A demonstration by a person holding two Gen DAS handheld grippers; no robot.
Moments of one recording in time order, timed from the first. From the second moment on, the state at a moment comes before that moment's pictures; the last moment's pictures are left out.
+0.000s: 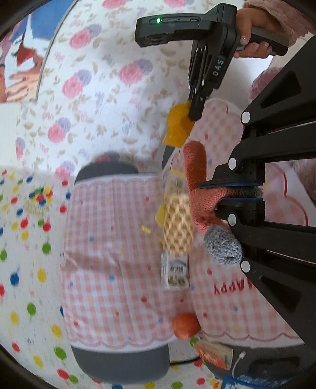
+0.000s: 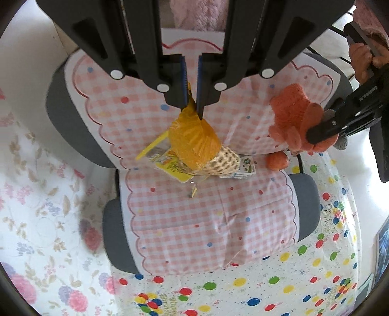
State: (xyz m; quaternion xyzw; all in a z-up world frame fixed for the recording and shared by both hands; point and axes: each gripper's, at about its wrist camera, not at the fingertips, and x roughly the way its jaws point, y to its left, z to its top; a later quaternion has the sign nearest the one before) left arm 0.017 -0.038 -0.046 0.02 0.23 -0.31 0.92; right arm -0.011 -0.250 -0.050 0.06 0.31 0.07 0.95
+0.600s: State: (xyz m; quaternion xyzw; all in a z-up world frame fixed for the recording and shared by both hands) left arm -0.040 -0.171 -0.076 0.06 0.25 -0.49 0.83; right arm -0.126 -0.345 -0.072 0.09 0.32 -0.10 0.94
